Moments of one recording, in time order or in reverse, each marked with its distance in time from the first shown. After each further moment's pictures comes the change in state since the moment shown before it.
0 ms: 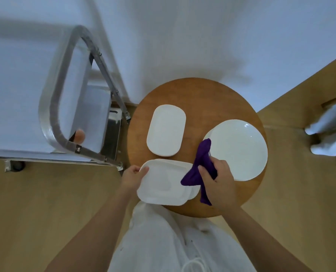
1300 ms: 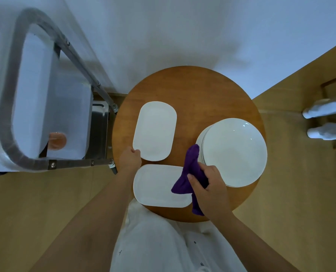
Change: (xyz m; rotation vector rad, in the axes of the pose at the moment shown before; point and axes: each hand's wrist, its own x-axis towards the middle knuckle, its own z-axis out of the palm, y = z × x) left_hand 0.089 0.059 0.036 0.208 0.217 -0.126; right_hand 0.023 0.001 0.006 0.042 -0.081 0.029
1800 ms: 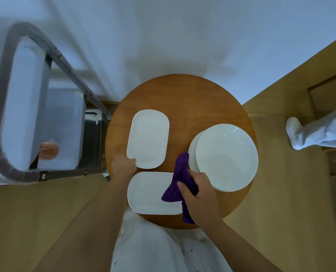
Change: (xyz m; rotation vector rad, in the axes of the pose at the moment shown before) left_hand 0.001 0.008 0.002 0.150 0.056 0.041; right_hand -0.003 -0.004 0.003 0.030 -0.002 -0.005
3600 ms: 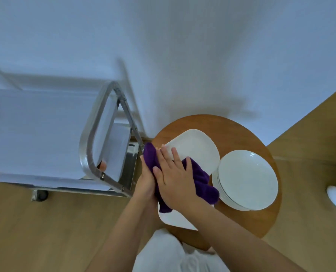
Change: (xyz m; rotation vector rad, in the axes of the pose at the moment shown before) left_hand -0.169 -0.001 -0.109 -1.150 -0.317 0.217; right_hand -0.016 -0.125 0.053 -0.633 -0.082 -0.587
